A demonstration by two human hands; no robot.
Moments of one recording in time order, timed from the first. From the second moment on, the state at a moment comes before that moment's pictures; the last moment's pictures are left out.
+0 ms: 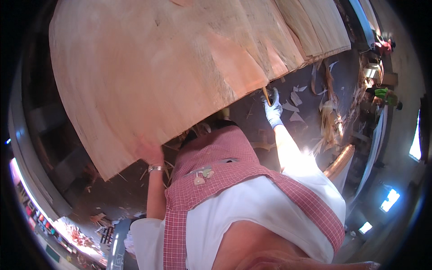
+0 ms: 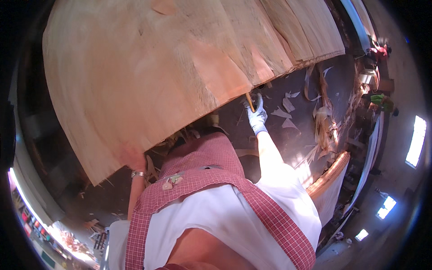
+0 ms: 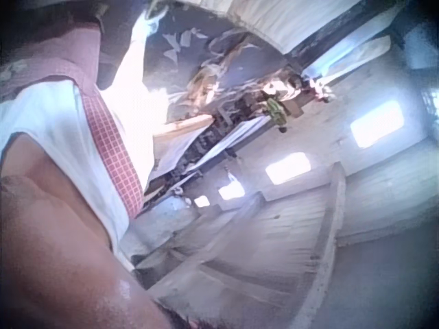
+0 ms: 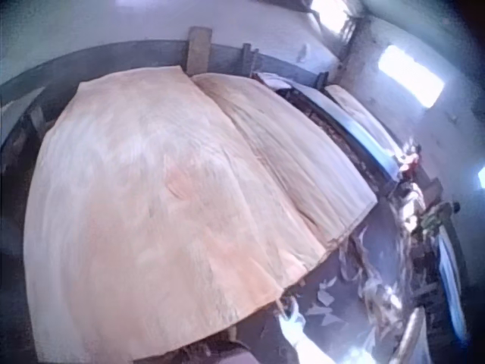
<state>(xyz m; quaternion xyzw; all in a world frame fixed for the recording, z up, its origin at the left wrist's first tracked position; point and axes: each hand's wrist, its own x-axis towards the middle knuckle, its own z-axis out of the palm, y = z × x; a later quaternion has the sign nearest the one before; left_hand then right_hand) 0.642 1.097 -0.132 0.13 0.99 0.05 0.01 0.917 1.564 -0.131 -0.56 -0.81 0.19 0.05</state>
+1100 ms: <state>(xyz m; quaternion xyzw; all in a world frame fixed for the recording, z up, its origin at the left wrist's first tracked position) 0.591 1.225 -0.135 0.16 0.91 0.04 0.39 1.016 1.900 -0.008 -0.58 -0.81 0.11 0.05</state>
